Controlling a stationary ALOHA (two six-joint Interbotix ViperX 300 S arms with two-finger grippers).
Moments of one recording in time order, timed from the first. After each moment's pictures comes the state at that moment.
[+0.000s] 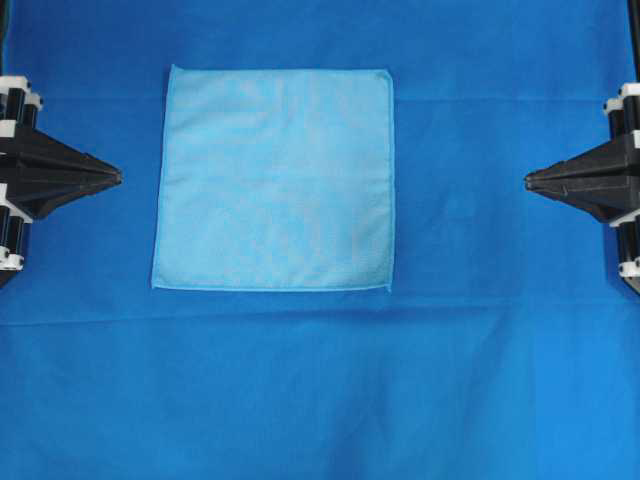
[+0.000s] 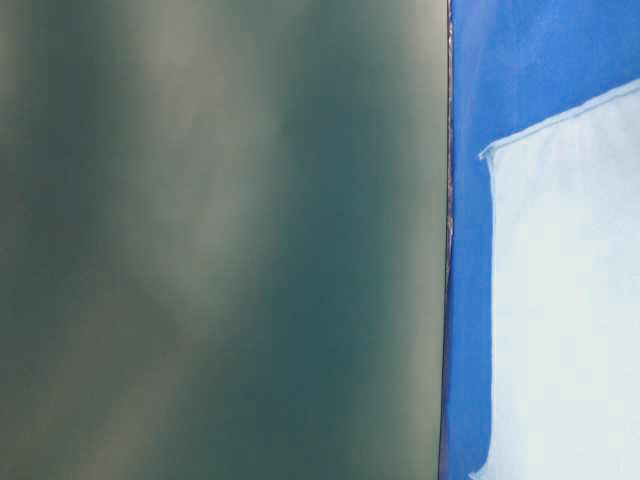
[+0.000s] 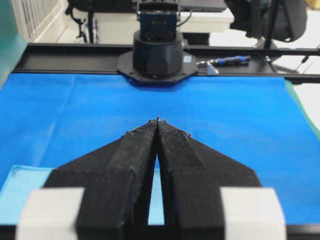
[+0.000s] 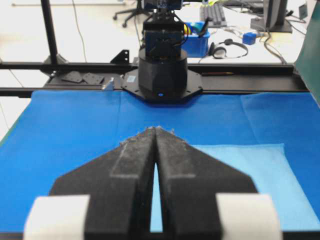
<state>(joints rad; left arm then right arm) 0.00 -0.96 1.17 0.00 -0.29 0.00 0.00 -0.96 1.17 0.00 -0.29 0.00</state>
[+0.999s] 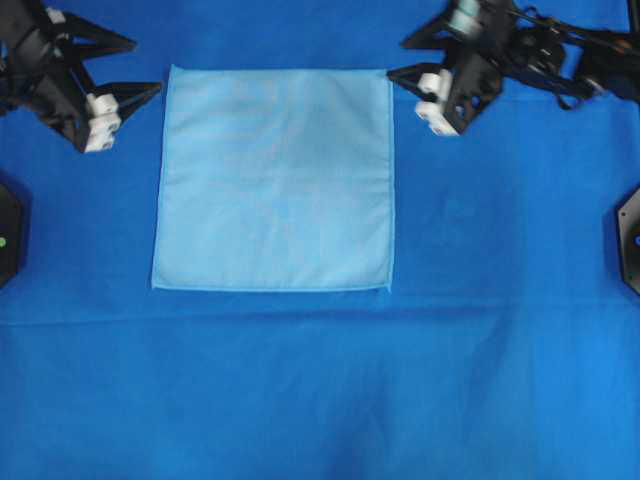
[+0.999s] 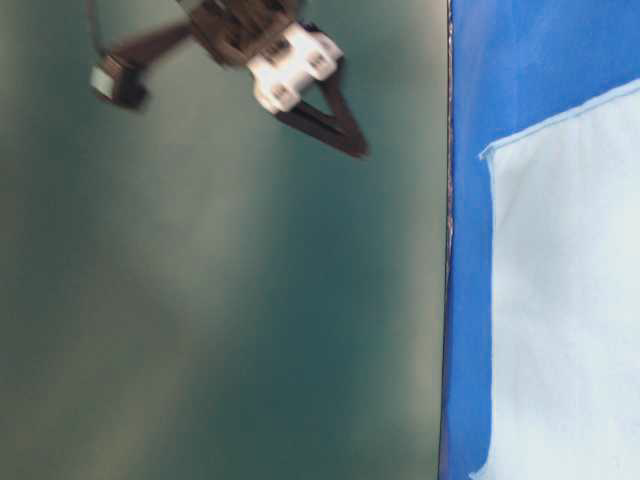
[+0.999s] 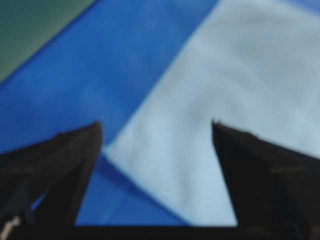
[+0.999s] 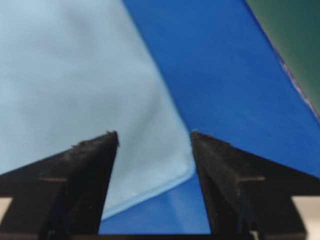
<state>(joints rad) 0.59 -0.50 1.17 -0.02 -0.23 0.01 -0.48 -0.11 0.72 -0.05 -0.01 0.01</state>
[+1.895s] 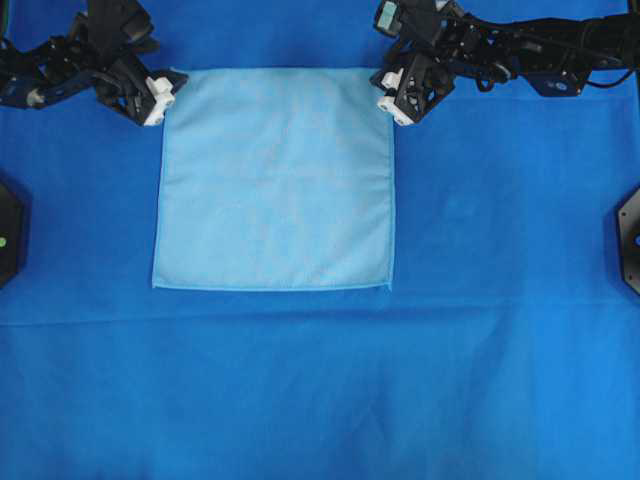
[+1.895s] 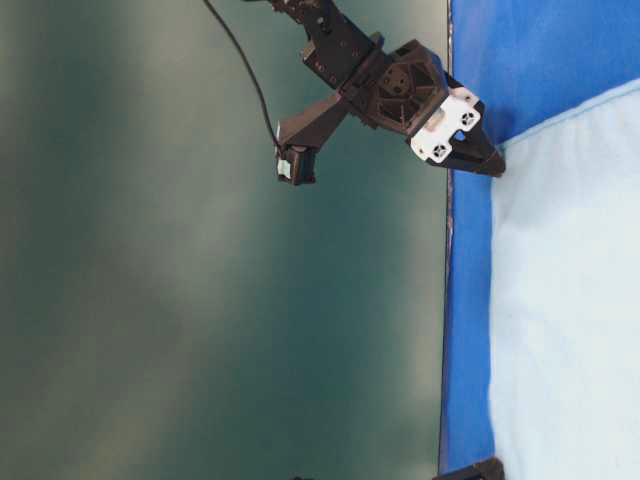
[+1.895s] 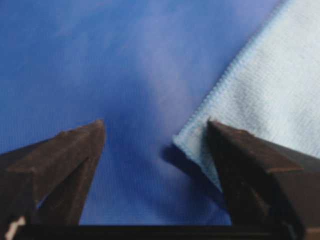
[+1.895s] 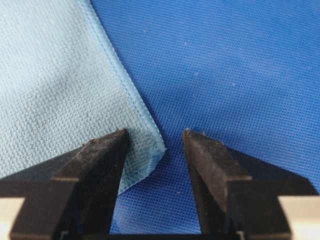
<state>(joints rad) 0.74 0.09 1.04 -0.02 -0.44 0.08 -0.57 0.25 0.61 -0.06 -0.04 0.01</state>
